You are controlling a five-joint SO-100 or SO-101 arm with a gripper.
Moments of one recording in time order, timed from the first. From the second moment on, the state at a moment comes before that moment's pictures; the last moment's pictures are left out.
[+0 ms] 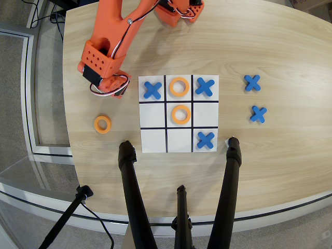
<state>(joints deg) 38.7 83.5 111.9 51.9 -99.6</state>
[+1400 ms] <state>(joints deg) 8.4 69.2 80.3 67.5 -75.9</state>
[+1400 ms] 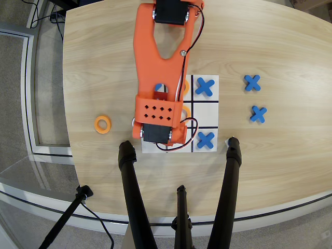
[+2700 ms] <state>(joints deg) 10.8 64.5 81.6 65.8 -75.6</state>
